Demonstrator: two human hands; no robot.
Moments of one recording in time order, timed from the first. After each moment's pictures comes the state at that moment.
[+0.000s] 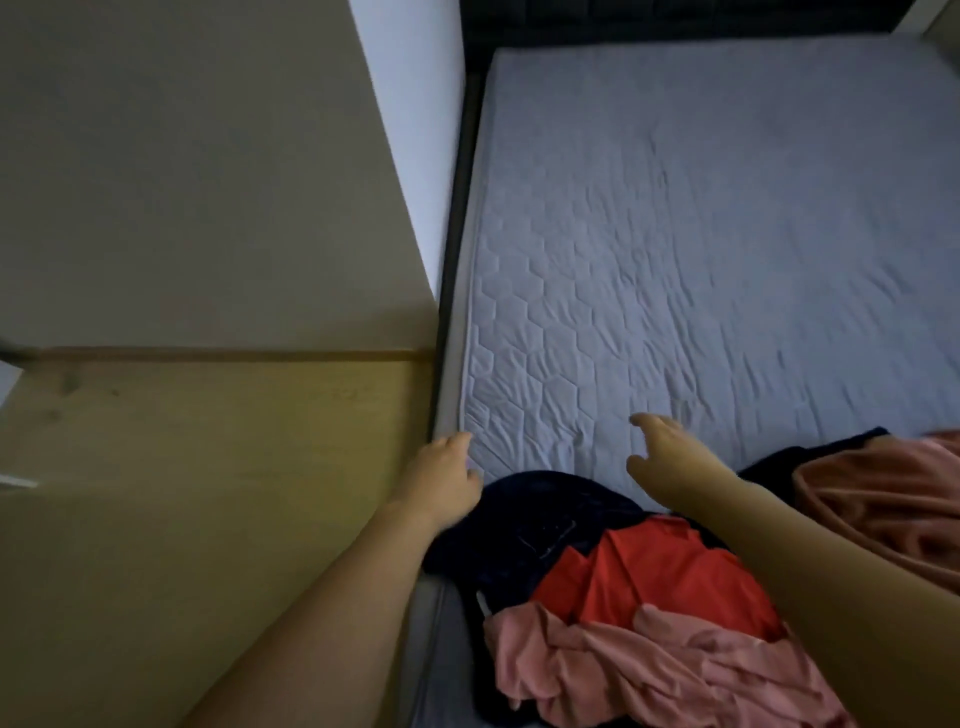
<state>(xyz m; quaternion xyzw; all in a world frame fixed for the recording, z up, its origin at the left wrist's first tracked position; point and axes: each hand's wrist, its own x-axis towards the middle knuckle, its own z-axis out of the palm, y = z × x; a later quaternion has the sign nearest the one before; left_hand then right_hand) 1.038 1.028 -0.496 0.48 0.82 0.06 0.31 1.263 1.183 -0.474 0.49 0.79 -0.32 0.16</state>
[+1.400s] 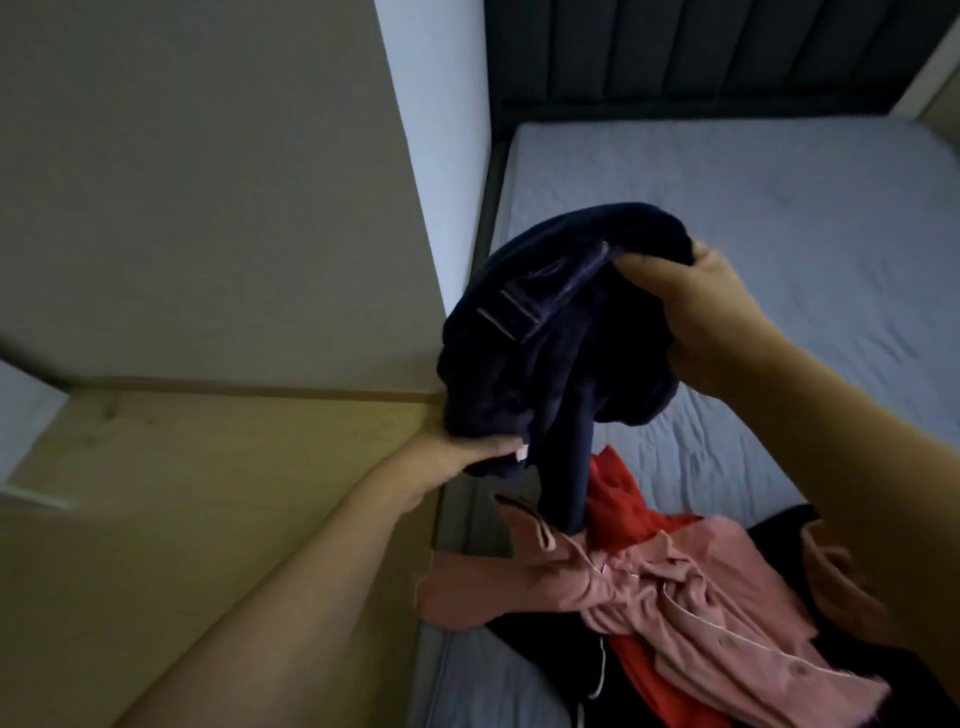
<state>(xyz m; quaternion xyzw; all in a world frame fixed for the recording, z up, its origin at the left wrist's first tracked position) 1.027 1.048 -0.392 0.29 0.68 0.46 0.49 1.190 1.212 -0.275 0.31 0.55 -0.70 -0.34</state>
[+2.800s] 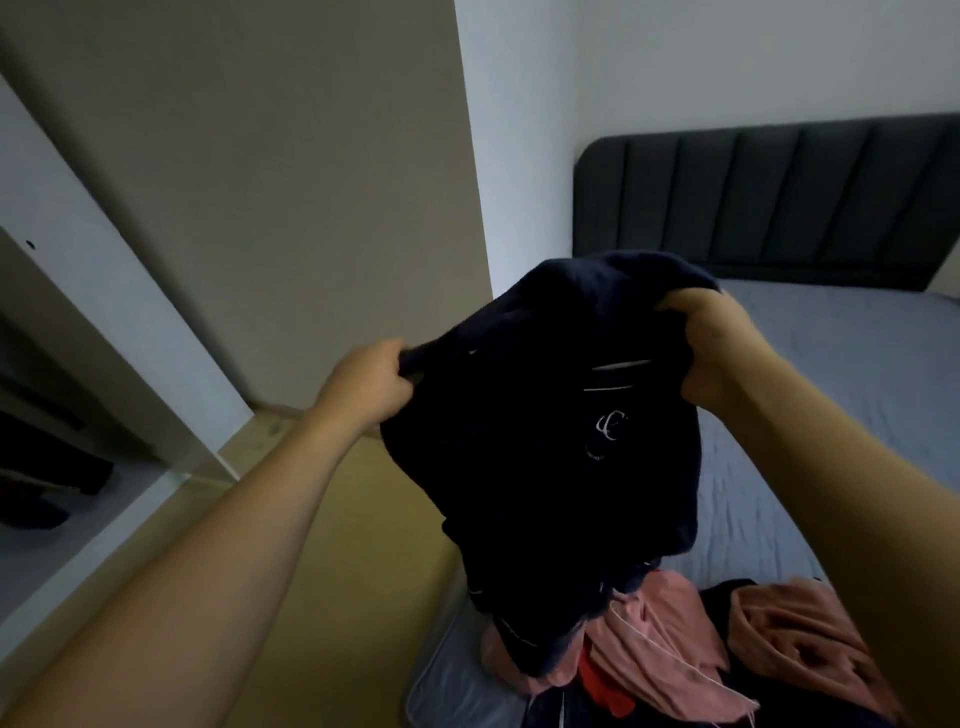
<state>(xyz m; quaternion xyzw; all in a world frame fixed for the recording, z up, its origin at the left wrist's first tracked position) 1.187 0.888 -0.040 0.35 0.92 0.18 -0.01 1.414 1.110 -0.001 0.31 0.49 -0.76 -0.29</state>
